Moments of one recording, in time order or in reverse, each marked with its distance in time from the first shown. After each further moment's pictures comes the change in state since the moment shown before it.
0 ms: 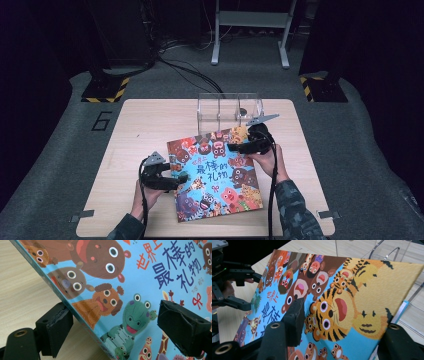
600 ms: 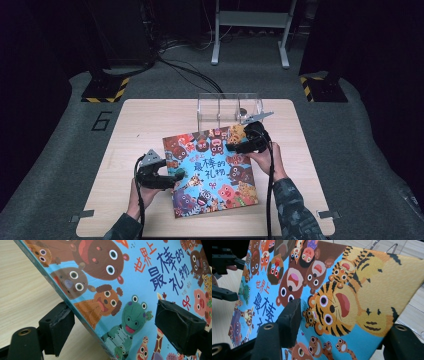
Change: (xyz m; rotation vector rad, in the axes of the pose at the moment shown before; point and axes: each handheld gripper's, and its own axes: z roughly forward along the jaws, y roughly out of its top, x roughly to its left) left arm -0.001 0.009 -0.016 -0.034 0.062 0.087; right arm 0.005 0.009 0.006 0.062 -0.049 -0.029
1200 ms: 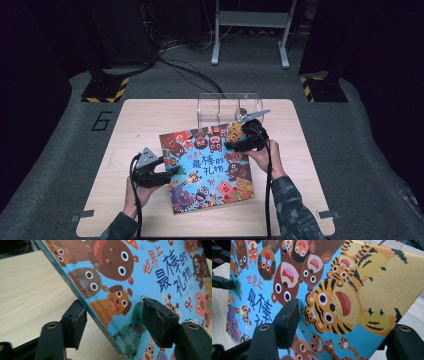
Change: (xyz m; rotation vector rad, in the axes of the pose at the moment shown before) left arm -0.003 0.007 -0.014 -0.041 0.115 0.068; right arm 0.004 0.010 0.001 0.002 -0.042 -0.043
